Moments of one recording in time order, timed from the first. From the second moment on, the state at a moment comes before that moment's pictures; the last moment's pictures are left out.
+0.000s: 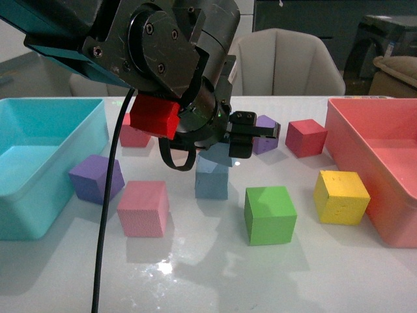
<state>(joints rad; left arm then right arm) -0.50 2.15 1.46 -0.05 -0.13 -0.16 0.00 0.00 0.01 0.00 0.00 0.00</state>
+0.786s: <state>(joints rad) -0.47 2.24 1.52 -0.06 -0.16 -0.21 0.00 0.00 0.01 0.00 0.00 0.00</state>
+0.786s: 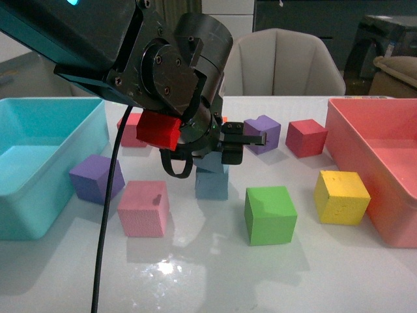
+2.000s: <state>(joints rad) -0.51 1.98 1.35 0.18 -0.17 -0.13 0.00 0.00 0.01 0.00 0.00 0.00</state>
